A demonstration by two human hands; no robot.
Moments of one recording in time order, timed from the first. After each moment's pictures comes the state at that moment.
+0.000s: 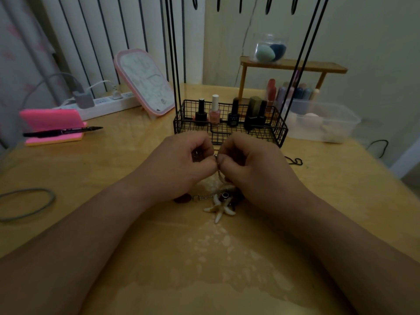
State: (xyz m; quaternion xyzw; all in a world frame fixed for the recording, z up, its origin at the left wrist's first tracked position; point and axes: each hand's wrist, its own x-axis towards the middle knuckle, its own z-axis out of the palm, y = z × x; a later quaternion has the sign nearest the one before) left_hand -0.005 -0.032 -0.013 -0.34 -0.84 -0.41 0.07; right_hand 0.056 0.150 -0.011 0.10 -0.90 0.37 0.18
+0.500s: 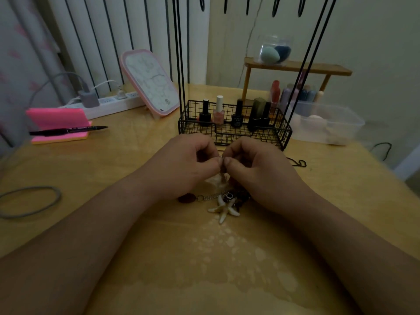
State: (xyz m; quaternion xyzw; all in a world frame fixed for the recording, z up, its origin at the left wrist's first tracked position) left_hand -0.010 -0.034 -0.013 -0.33 -0.84 -0.42 0.03; right_hand 0.053 0.155 -0.013 0.08 -0.90 0.41 0.12
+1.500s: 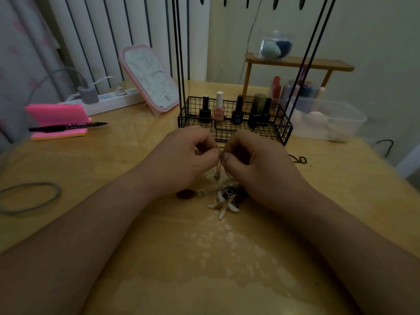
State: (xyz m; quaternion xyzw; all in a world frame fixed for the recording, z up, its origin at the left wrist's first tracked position) left_hand -0.011 -0.033 -0.014 -0.33 -0.84 -0.41 0.07; right_hand 0.053 0.153 -0.015 0.10 -0.92 0.33 0.19
